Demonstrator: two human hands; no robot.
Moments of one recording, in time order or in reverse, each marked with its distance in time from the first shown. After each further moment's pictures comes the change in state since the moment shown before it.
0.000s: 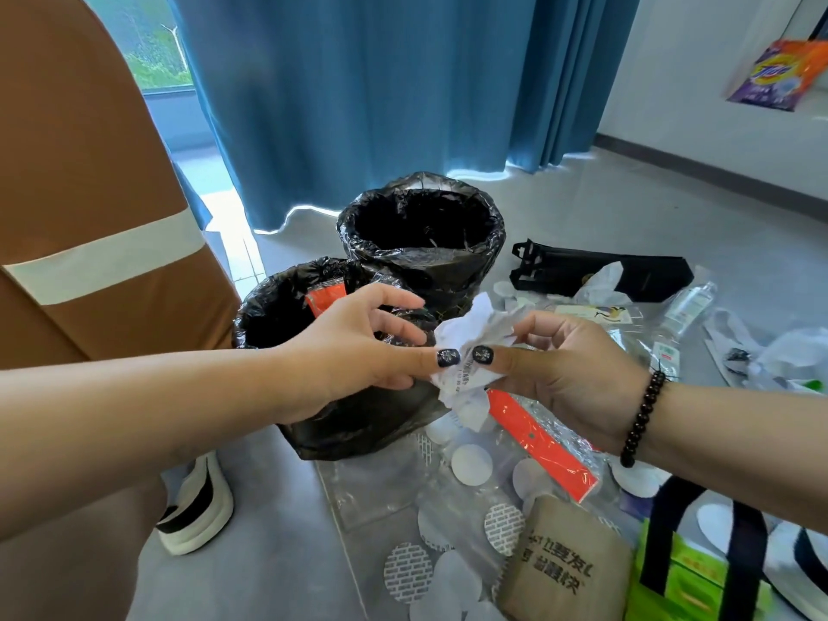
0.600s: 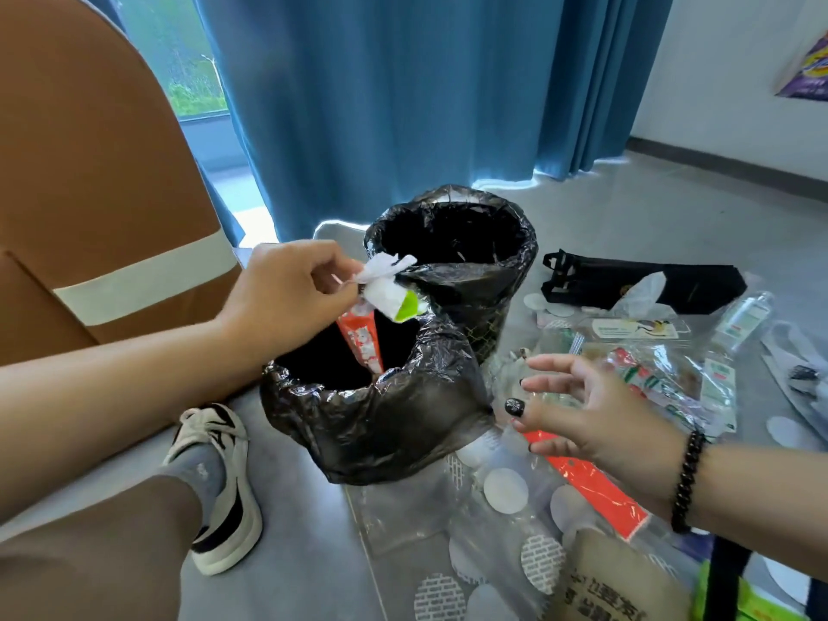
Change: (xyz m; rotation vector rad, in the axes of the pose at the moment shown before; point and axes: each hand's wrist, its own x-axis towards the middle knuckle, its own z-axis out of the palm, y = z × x) left_hand 0.042 -0.012 -0.085 0.769 0.628 0.596; right_hand 0.005 0.029 -0.009 -0.237 0.125 0.174
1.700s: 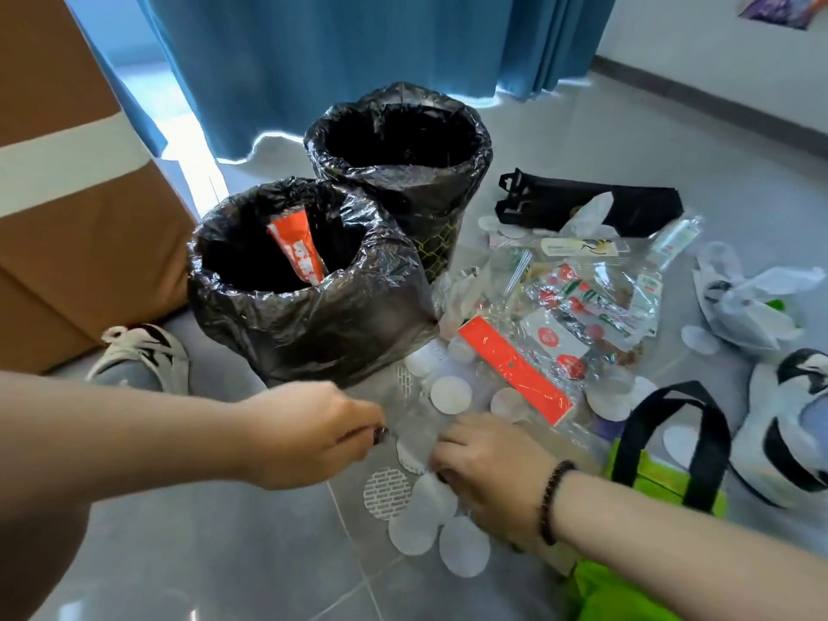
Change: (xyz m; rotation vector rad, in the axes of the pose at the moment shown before) left_hand -0.138 0.023 0.060 0.141 -1.103 0.307; right_hand -0.026 0.132 0.011 -1.347 -0.472 -0.651
